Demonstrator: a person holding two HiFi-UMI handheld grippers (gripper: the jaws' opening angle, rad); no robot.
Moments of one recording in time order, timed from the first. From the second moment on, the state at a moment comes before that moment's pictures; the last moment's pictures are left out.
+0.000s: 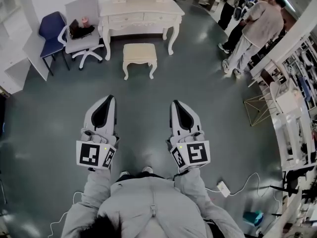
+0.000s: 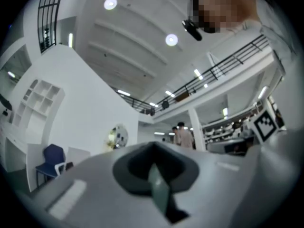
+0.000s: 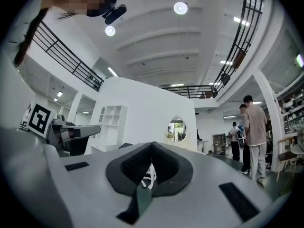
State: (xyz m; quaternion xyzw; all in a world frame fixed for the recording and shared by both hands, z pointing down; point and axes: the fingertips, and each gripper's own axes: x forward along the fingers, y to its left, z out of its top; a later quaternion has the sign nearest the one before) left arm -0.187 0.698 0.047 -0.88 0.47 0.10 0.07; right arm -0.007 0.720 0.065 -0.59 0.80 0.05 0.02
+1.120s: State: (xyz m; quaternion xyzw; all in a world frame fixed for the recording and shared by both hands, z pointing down) left arm -0.138 0.602 0.063 -0.89 0.45 0.11 0.07; right arm 0.048 0.629 0.086 -0.60 0.80 0.04 0.04
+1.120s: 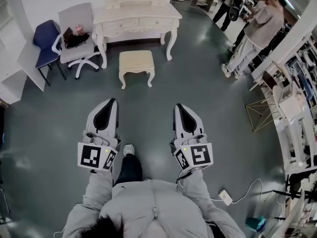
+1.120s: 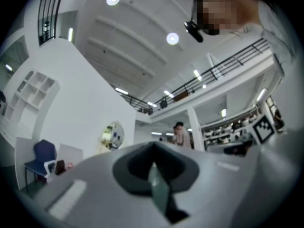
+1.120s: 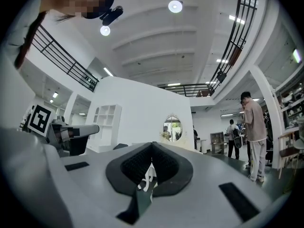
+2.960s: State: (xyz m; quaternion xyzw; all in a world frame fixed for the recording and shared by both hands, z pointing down) left arm -0.161 0.178 0.061 -0.87 0.47 0.11 0.07; right arm 0.047 0.193 0.080 -0.59 0.80 0.04 0.05
